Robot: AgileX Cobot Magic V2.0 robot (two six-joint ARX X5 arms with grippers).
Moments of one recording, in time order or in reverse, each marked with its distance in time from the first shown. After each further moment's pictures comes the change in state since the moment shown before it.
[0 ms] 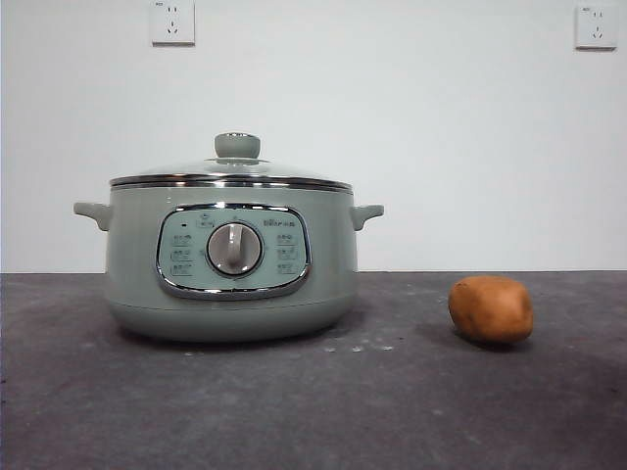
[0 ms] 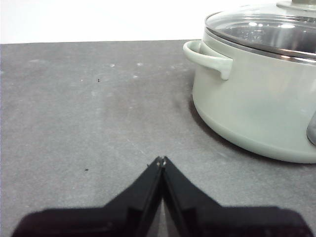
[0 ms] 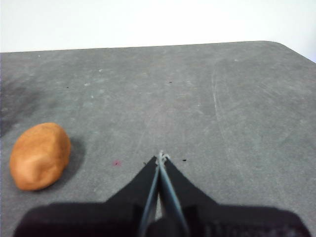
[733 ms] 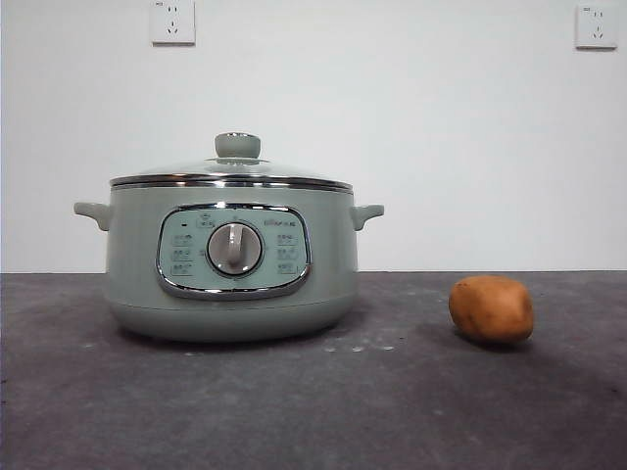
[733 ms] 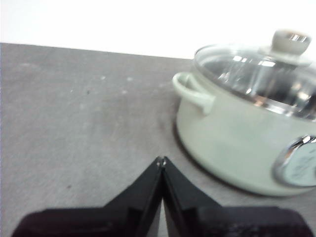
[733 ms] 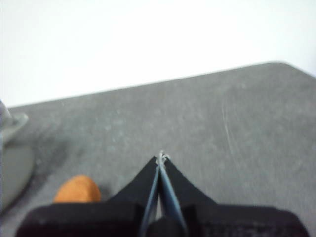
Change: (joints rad) left arm 0.000 0.038 0.141 -0.078 0.045 -0.125; right arm 0.000 0.033 0.148 -0.008 -0.030 0.126
